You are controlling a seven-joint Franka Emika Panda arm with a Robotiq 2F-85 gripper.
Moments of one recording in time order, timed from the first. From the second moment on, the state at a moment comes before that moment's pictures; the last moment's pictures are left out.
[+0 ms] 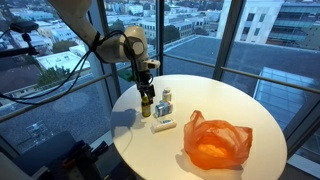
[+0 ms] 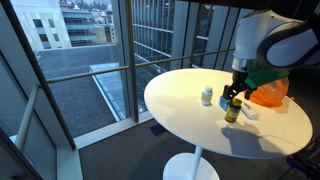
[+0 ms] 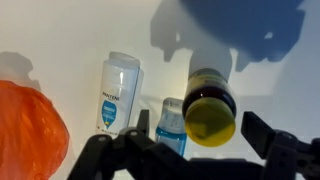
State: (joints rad) arm 0.11 0.24 -0.02 -2.22 -0.31 2.35 0.61
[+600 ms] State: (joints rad) arm 0.12 0.24 -0.03 -2.20 -0.30 2.35 0.61
